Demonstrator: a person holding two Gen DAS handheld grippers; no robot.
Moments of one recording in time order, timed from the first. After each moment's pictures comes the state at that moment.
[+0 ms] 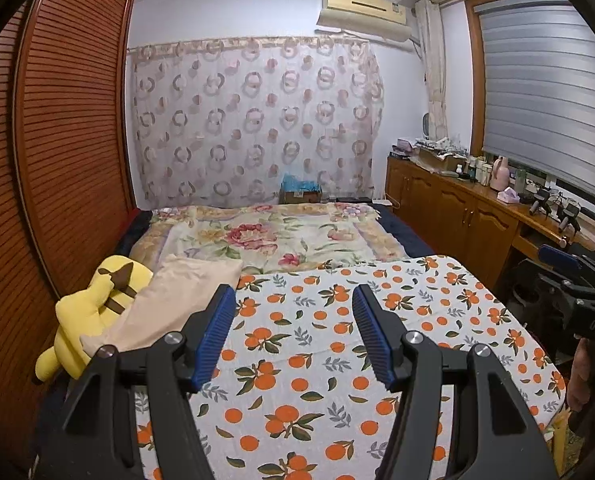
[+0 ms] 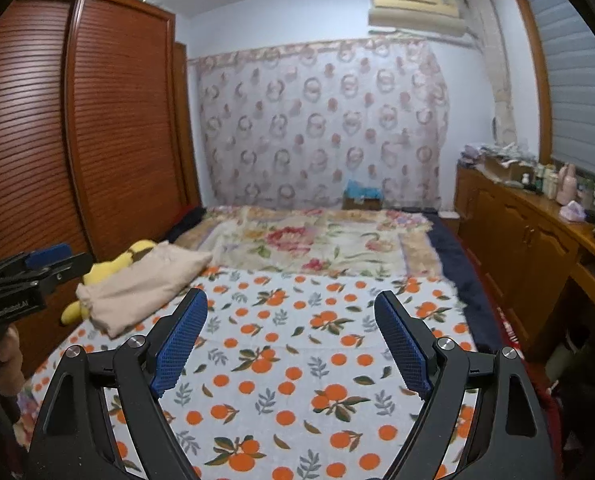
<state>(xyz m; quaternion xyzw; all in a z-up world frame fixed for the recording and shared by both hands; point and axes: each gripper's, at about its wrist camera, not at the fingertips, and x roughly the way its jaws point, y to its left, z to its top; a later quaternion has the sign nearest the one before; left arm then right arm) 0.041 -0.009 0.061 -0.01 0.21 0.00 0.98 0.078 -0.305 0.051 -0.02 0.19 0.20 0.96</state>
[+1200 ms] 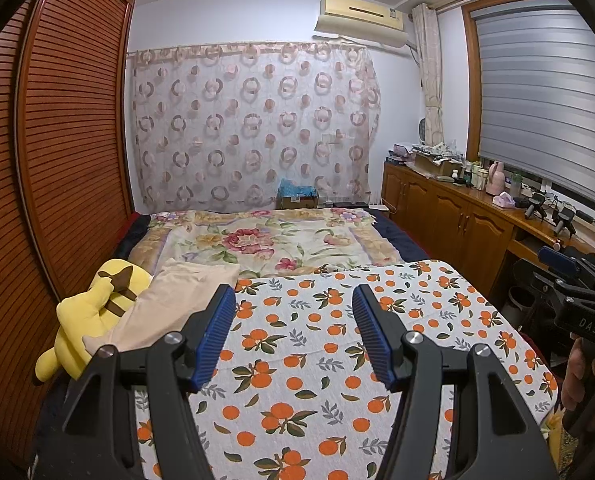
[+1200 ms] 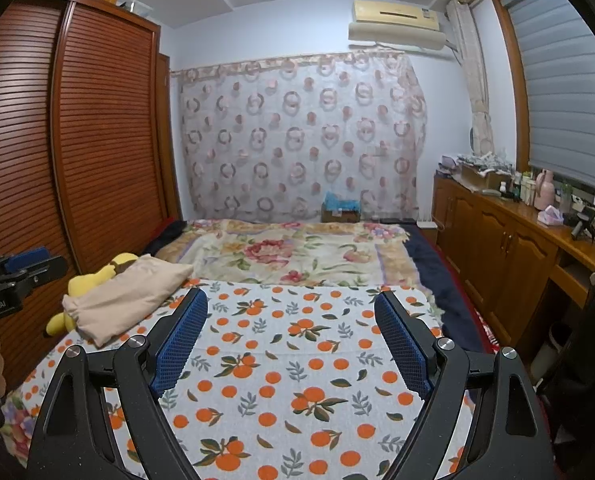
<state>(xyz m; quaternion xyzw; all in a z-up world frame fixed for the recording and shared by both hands) 0.031 -0.010 0.071 -0.01 0.20 0.00 0.98 0.069 -0.316 0.053 -0.02 0.17 0.17 0.97</state>
